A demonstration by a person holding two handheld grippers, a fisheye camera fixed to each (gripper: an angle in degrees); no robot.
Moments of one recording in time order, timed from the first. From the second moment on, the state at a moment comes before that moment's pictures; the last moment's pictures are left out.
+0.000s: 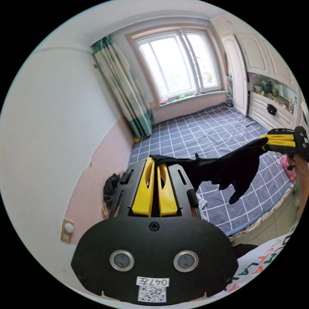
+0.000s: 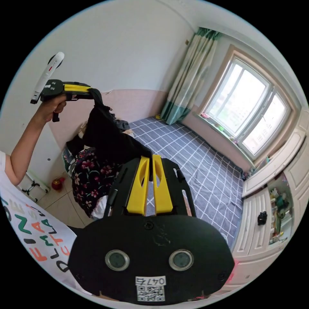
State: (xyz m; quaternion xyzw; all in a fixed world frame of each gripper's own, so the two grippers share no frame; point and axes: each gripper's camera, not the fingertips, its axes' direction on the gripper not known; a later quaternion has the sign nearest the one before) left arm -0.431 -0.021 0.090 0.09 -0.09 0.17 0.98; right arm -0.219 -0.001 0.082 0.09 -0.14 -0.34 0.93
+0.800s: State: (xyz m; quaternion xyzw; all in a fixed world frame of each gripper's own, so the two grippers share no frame) left arm -0.005 -0.234 0.248 0.04 -0.02 0.20 0.98; right arm 0.118 -0.169 0.167 0.05 0.02 -0.29 0.95
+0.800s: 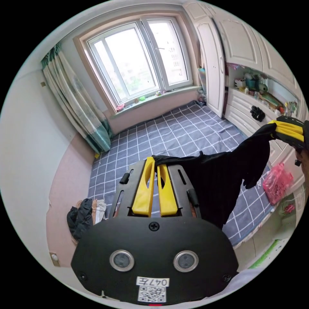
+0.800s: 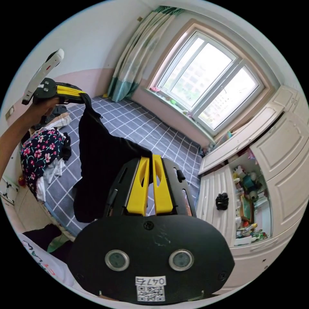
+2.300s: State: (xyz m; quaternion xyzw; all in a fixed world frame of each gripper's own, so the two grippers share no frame) left arm 0.033 0.350 0.515 -0.26 -0.05 0.30 0.92; right arm 0.045 0.371 0.440 -0.17 -0.08 -0.40 0.89
